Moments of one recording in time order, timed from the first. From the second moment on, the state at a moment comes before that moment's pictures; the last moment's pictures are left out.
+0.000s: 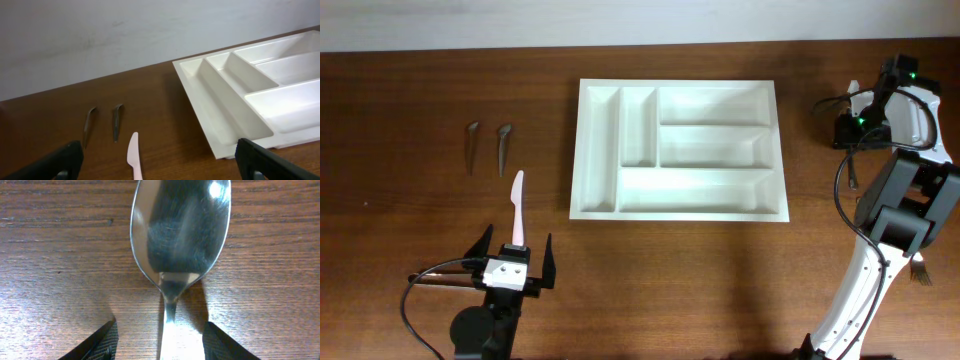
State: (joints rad) left arm -0.02 0.01 0.05 -0.16 0.09 0.19; right arm -0.39 2.49 2.14 -1.08 -0.02 -0.38
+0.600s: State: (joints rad) left arm -0.02 0.01 0.05 -0.16 0.09 0.19; right arm -0.39 2.49 2.14 -1.06 0.00 -0.38
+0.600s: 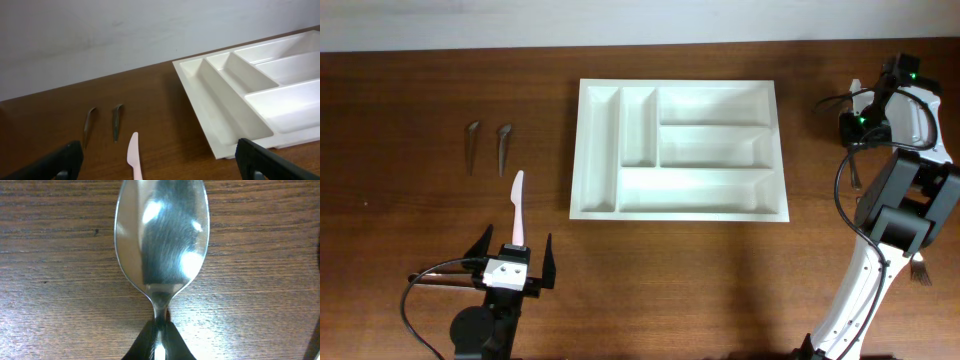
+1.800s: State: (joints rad) left arm -0.02 0.01 0.05 -0.16 0.09 0.19; right arm -0.07 2.51 2.93 -1.47 -0.06 0.17
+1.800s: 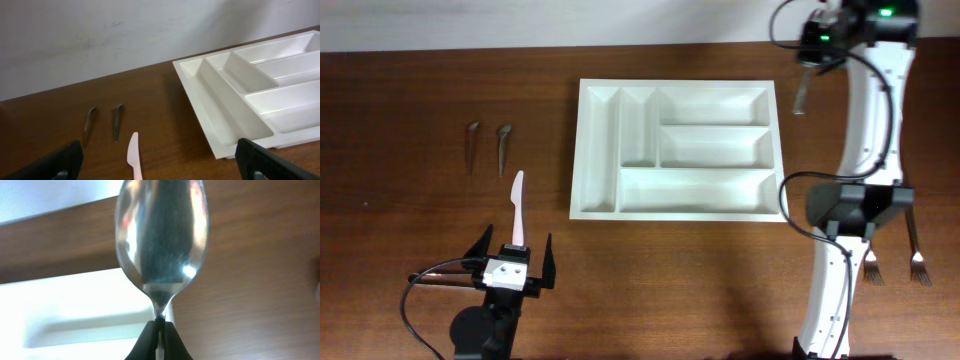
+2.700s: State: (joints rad) left arm -0.02 0.01 0.05 -0.16 0.09 0.19; right arm 0.15 2.51 2.67 -1.41 0.04 1.69
